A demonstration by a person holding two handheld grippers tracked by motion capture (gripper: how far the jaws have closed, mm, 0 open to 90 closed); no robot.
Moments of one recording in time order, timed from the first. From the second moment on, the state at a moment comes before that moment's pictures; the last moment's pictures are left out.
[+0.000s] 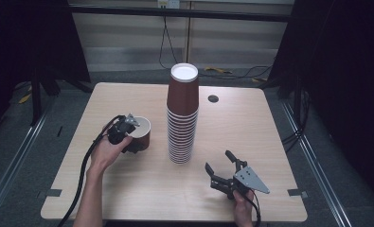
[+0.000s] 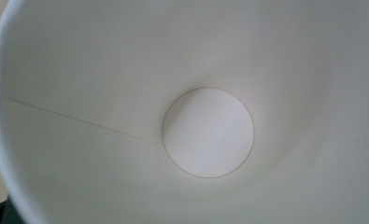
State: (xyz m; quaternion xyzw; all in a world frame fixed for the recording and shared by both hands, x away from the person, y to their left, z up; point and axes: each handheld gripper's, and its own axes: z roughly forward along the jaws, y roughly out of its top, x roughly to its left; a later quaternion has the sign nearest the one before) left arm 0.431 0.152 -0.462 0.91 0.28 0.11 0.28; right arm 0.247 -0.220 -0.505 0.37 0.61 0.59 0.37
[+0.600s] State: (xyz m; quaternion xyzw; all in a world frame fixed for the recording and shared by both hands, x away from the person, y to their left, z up) left arm 0.409 0.175 -0.470 0.87 0.32 0.10 0.35; right arm 0.248 -0.220 -0.505 0.37 0.61 0.59 0.37
